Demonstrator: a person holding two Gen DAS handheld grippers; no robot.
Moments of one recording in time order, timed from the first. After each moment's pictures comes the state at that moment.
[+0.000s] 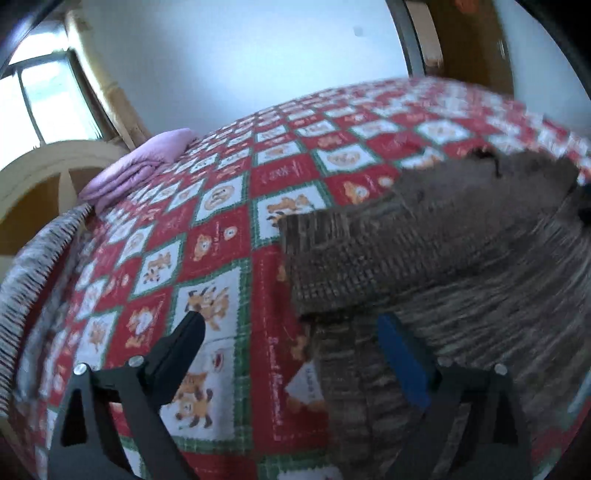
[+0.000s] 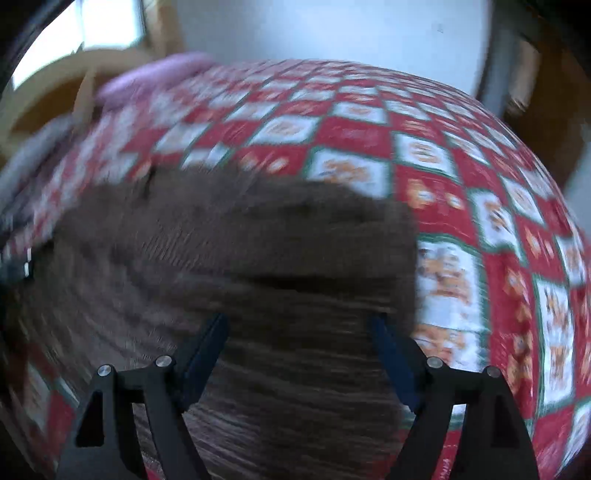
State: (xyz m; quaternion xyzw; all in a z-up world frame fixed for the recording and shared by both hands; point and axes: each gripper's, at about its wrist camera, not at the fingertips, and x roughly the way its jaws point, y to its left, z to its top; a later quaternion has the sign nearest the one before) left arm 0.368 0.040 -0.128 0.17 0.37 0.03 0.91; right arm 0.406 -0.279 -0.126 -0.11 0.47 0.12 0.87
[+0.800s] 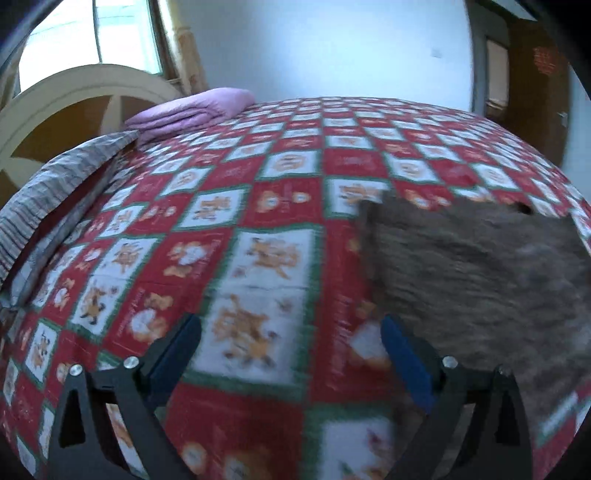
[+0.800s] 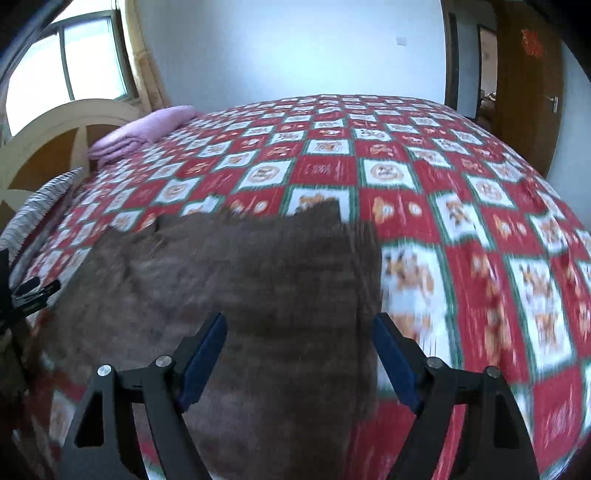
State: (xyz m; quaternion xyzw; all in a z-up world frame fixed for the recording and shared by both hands) left arm 0.331 0.089 -0.114 0.02 0.39 0.08 0.92; right arm 0.347 -0.336 -0.093 0.02 0.40 0.09 0.91
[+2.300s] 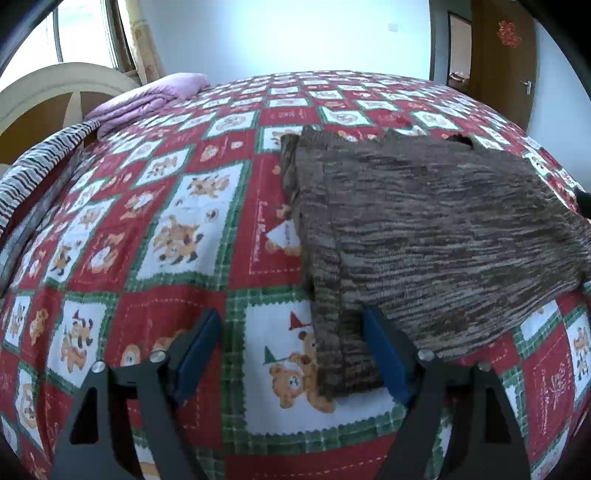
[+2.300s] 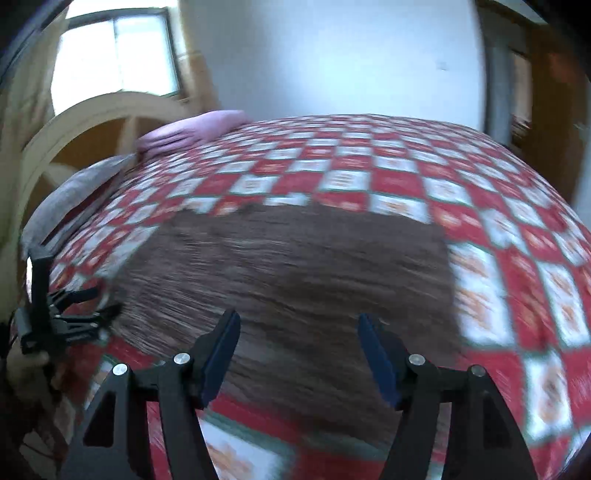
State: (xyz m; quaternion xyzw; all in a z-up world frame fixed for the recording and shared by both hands) left arm 0.286 0.062 -0.147 0.03 0.43 0.02 0.90; right arm 0.313 -0.237 -0.081 -0.01 0.37 0.20 0.91
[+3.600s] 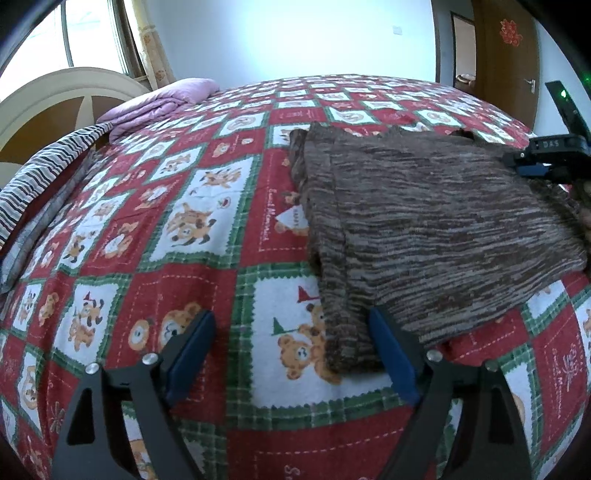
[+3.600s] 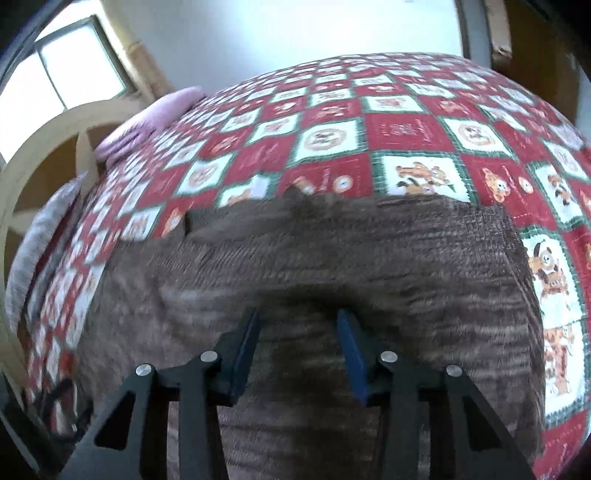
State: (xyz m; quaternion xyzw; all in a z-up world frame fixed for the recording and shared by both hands) left arm 0.268 0.062 -0.149 0.04 0.41 0.03 0.91; right arm 0.440 -0.261 -0.132 0.10 0.46 0.12 0.88
